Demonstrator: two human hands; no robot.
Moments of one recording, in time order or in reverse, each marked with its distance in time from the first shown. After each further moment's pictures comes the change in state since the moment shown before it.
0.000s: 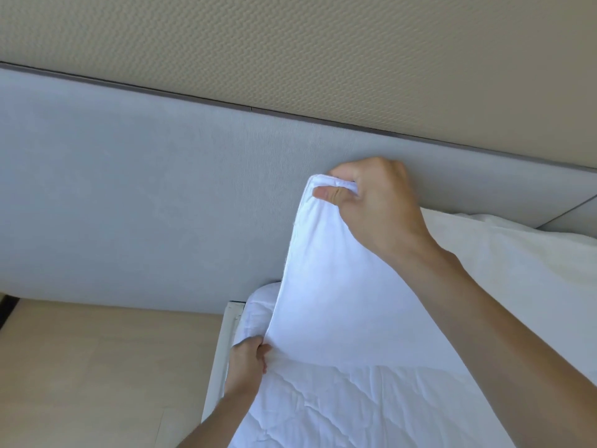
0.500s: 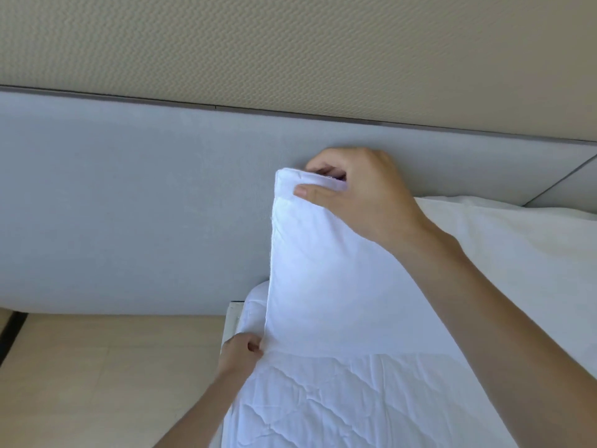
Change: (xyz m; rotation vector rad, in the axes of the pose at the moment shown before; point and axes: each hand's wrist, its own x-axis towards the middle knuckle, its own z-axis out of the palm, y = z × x) left_hand 0.008 0.011 -0.019 0.239 -0.098 -0.095; right_hand -0.006 0.014 -0.009 0.202 -0.053 0.007
